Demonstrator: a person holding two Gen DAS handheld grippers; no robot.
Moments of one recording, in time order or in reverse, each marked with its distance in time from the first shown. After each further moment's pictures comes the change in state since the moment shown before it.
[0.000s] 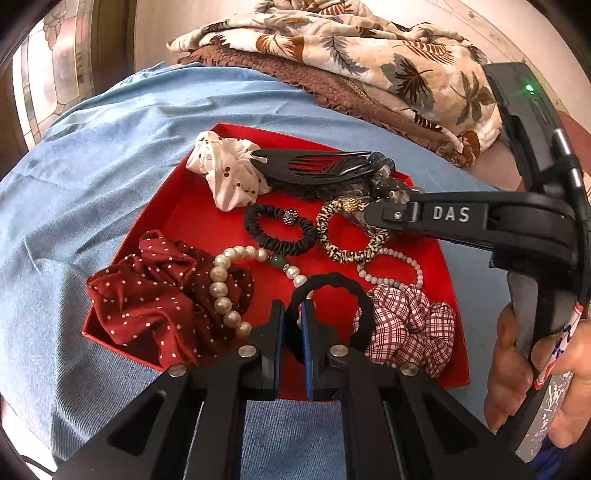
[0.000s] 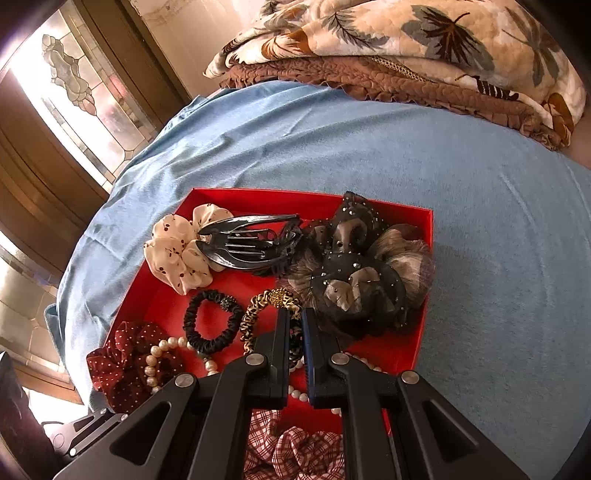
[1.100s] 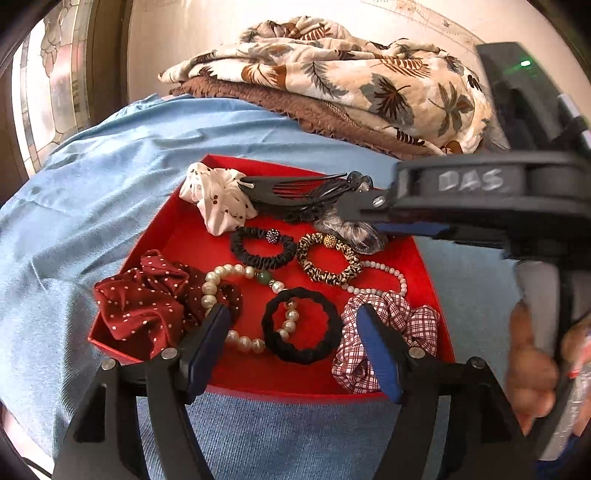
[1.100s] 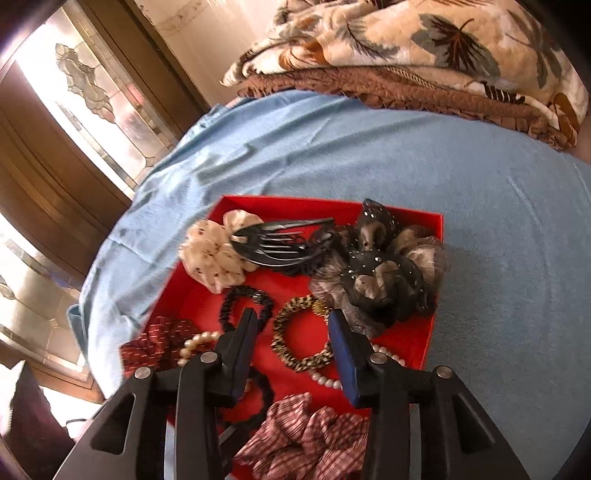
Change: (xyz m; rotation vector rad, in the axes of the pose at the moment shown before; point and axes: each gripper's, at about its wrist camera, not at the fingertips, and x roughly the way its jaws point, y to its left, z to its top) left arm -0.018 -0.012 -0.010 0.052 -0.122 0.001; right arm -0.037 0.010 -0.005 0.008 -0.049 0.090
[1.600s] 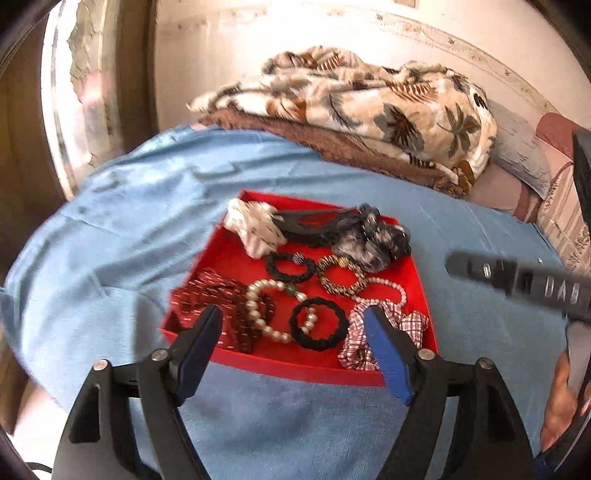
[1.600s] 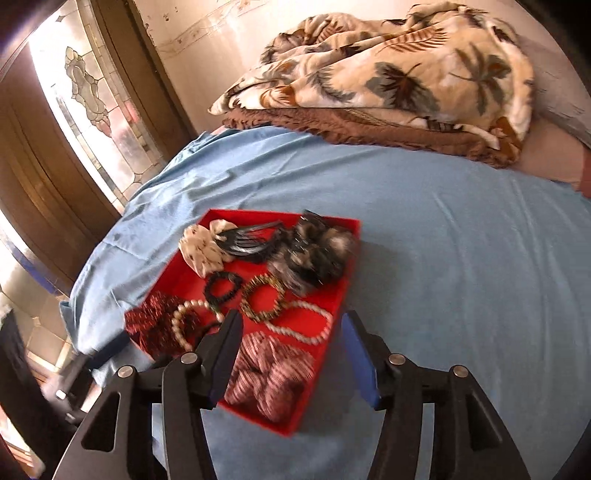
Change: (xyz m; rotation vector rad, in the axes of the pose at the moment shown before) left arm -0.062 -0.010 0.001 0.008 -0.101 0.141; right arm -0.084 -0.015 -0.050 -0.017 -0.102 -0.148
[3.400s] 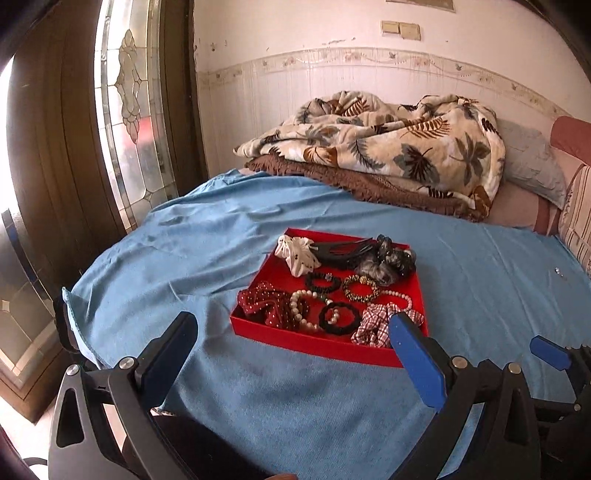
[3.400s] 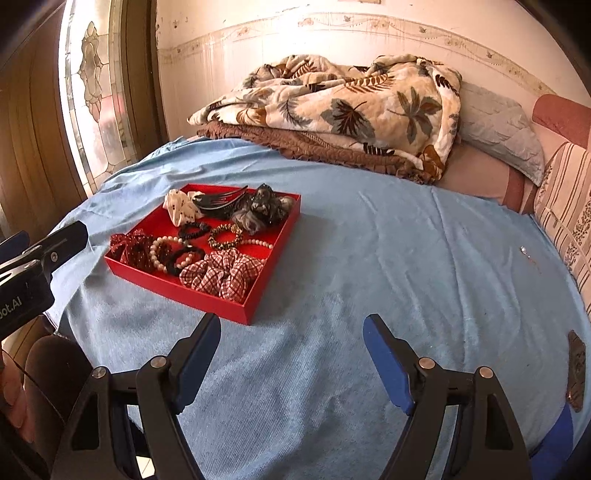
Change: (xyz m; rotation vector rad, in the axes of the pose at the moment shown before) left arm -0.087 -0.019 -0.023 0.008 -0.133 0.173; right arm -0.076 0.014 -0.105 -0.107 -0.137 -0.235
